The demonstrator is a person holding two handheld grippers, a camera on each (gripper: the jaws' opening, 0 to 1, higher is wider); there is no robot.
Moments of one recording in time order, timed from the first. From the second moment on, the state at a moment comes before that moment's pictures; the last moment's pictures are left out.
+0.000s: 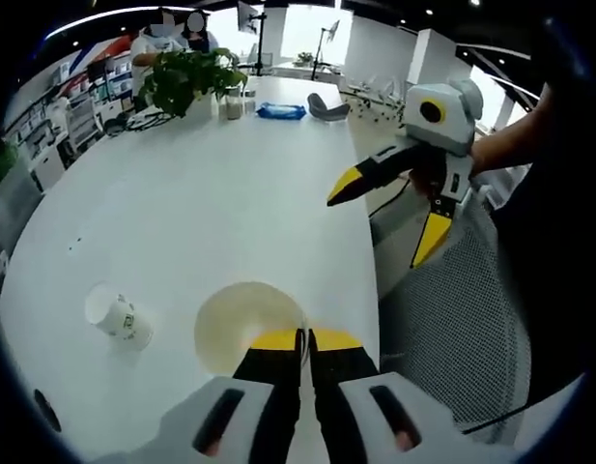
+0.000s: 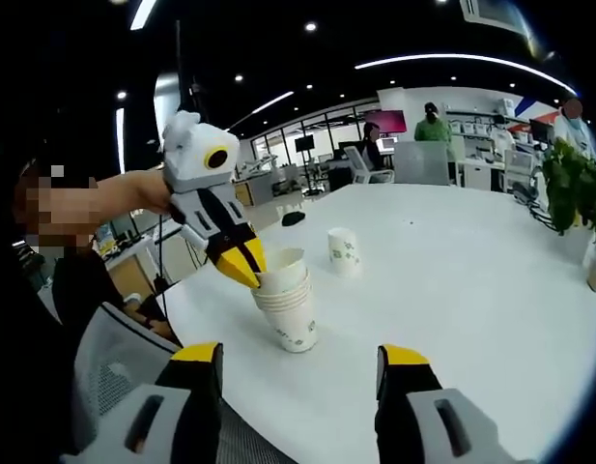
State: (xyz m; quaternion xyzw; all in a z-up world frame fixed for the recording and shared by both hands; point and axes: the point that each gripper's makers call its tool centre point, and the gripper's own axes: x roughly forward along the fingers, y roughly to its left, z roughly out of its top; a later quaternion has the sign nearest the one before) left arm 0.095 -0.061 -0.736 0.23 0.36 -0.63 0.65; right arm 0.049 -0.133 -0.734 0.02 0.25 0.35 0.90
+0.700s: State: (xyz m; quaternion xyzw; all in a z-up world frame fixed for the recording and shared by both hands) left arm 0.087 -0.066 -0.760 0.22 0.38 -0.63 0.65; right arm 0.047 -0.134 -0.744 -0.01 0.26 0.35 0.90
